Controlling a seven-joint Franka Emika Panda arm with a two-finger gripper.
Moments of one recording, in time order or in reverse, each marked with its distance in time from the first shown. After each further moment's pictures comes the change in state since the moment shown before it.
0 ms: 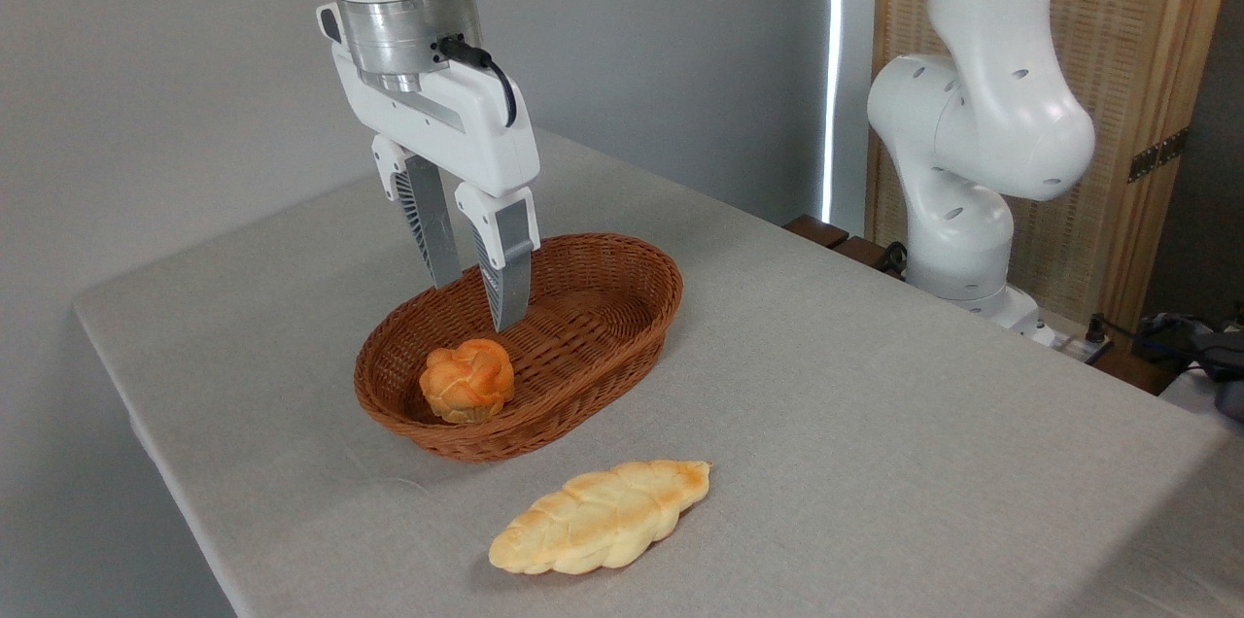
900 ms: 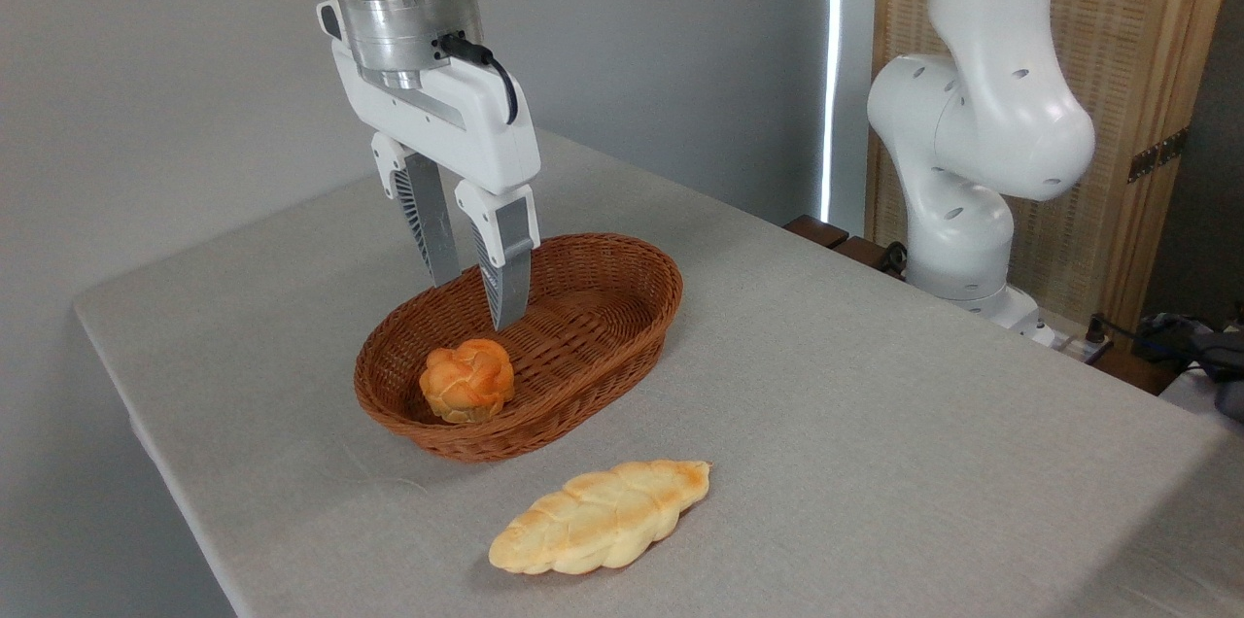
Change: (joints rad) arm 0.000 -0.004 0.002 -0.002 -0.008 0.009 -0.006
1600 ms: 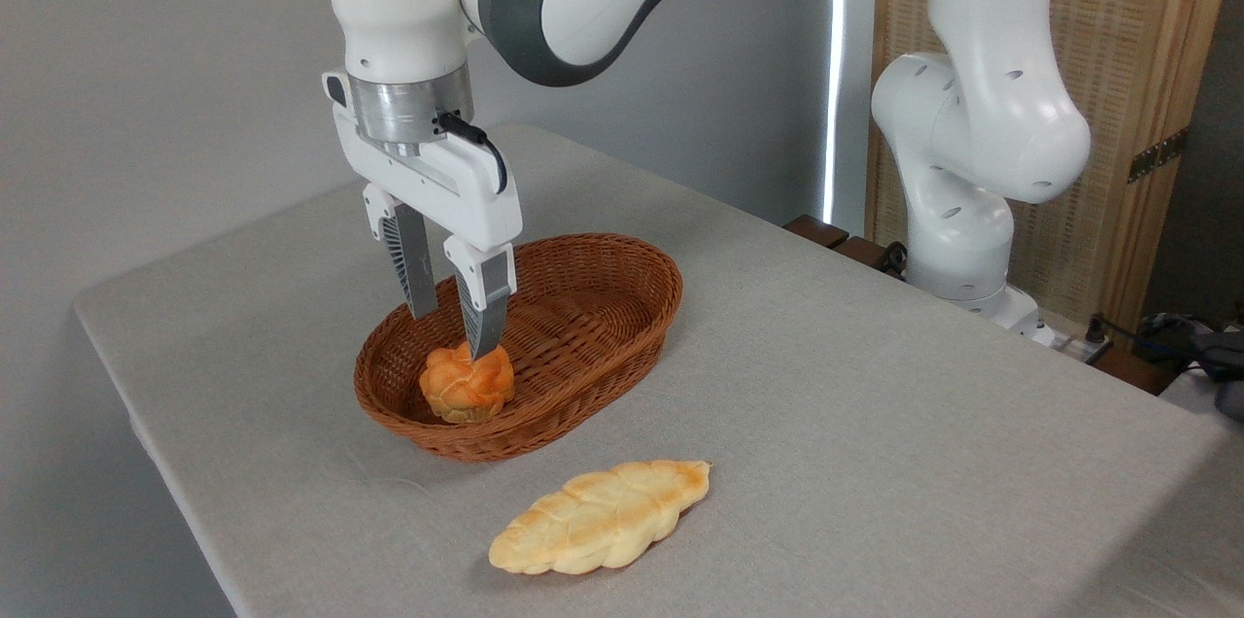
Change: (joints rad) arm -0.086 0.001 -0.016 -0.198 -0.040 0.257 -0.122
